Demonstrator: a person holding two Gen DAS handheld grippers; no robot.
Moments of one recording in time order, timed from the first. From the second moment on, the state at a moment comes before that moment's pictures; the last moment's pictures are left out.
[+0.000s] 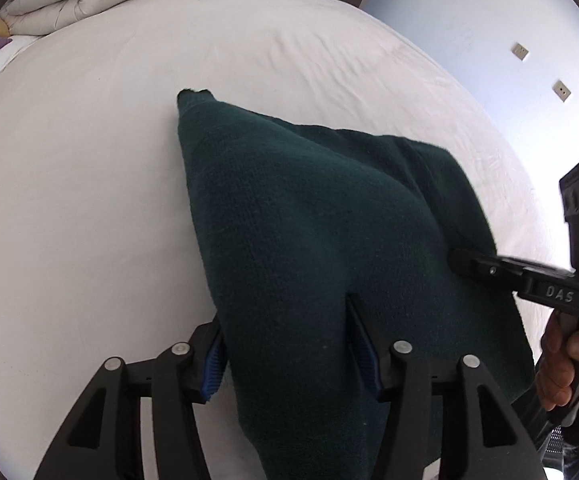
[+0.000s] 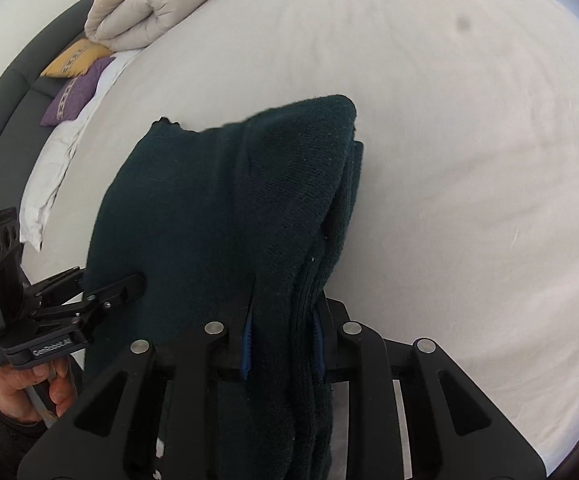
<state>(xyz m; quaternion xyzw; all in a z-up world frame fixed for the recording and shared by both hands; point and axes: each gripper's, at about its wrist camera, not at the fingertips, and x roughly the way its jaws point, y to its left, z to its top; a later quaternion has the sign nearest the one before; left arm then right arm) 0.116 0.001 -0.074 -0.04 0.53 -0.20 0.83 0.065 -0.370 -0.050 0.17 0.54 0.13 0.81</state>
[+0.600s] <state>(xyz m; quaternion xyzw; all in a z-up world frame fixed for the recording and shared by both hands) 0.071 0.006 -0.005 -0.03 0.38 -0.16 0.91 0.014 -0.444 -0.012 0.33 0.44 0.16 0.82</state>
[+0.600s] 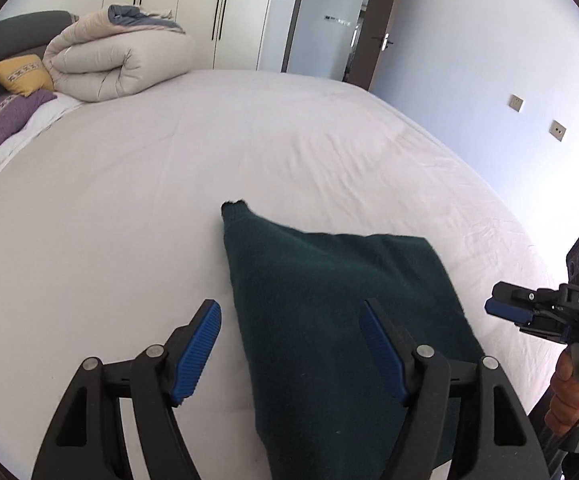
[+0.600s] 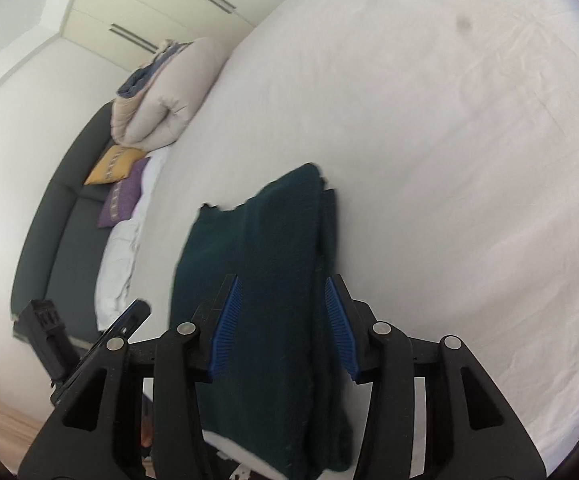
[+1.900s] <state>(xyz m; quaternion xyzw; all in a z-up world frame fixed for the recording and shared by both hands) 0.017 -0.004 -0.006 -0.01 0.31 -0.11 0.94 -0.032 -0.478 0.029 0.28 0.35 0.08 0.89</state>
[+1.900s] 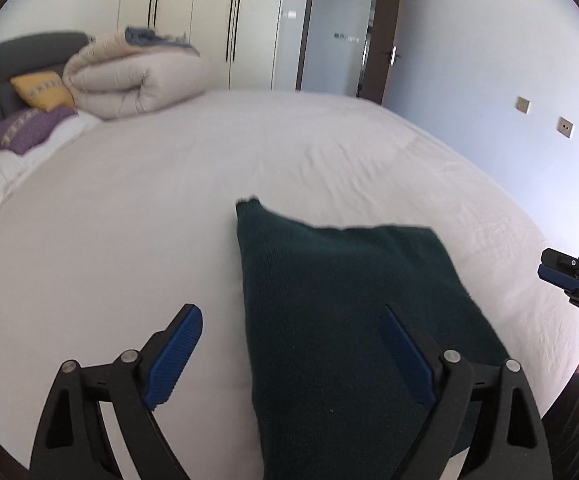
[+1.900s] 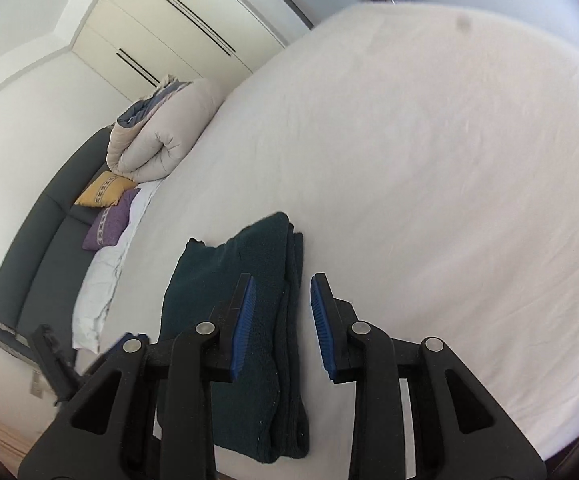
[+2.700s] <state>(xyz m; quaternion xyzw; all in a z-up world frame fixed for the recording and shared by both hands) -0.098 -0.005 0.087 0.03 0.25 -0.01 0.97 -0.185 -0.360 0.169 0.01 0.16 -0.01 0.99</state>
